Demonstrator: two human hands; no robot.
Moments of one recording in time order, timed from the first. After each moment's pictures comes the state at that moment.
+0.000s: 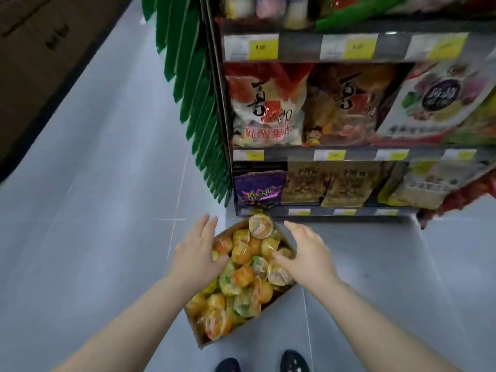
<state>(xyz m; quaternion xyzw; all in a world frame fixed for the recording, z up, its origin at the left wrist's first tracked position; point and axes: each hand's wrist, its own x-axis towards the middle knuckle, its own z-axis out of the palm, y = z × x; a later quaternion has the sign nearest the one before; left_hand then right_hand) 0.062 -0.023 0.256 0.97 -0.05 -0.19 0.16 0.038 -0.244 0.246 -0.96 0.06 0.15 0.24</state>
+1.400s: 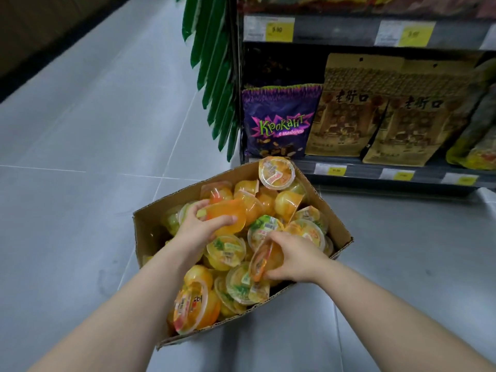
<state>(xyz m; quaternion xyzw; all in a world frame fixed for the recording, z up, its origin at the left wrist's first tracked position) 0.048 -0.023 -0.069 0.68 0.26 -0.16 0.67 0.029 -0.241 -0.095 -0.93 -0.15 0.25 0.22</state>
